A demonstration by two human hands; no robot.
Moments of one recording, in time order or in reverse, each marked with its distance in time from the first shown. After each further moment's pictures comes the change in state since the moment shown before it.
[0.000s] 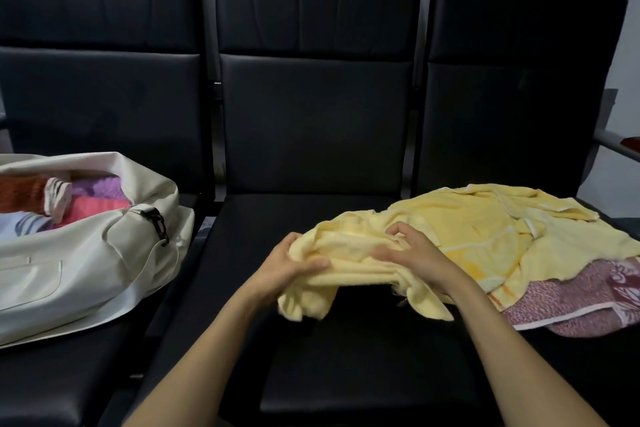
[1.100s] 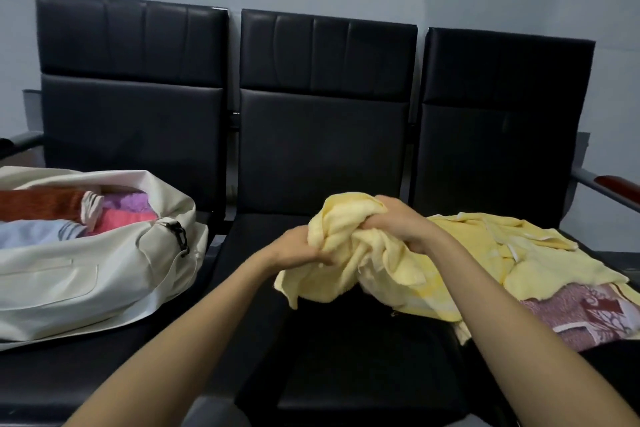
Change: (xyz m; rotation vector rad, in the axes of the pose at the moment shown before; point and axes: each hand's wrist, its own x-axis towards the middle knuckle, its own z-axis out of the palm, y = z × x) left_hand -0.012 0.076 -0.009 0.522 -0.103 0.076; right_hand -0.008 -0.122 0.003 -0.166 -0.062 -0.042
